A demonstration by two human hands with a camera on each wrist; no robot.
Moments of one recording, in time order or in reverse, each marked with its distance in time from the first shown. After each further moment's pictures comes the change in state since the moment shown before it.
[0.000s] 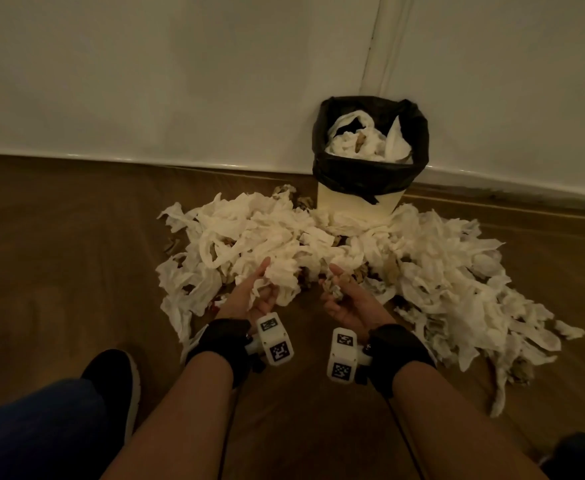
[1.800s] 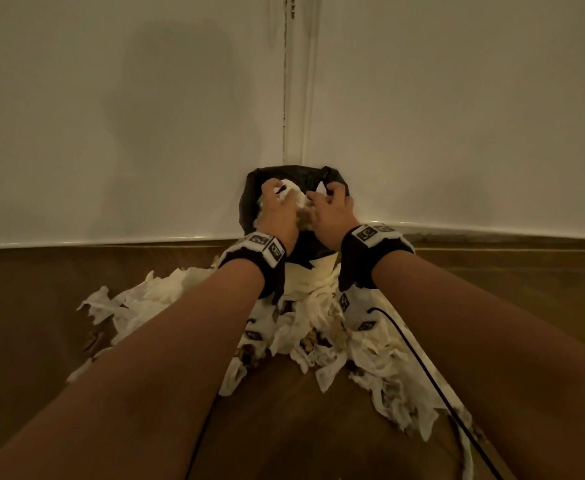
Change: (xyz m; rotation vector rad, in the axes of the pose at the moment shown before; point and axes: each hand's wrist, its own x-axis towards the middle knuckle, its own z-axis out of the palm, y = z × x) left_hand 0.066 0.056 0.257 1.092 0.016 0.909; right_hand 0.048 -0.213 0.098 -1.869 0.495 -0.794
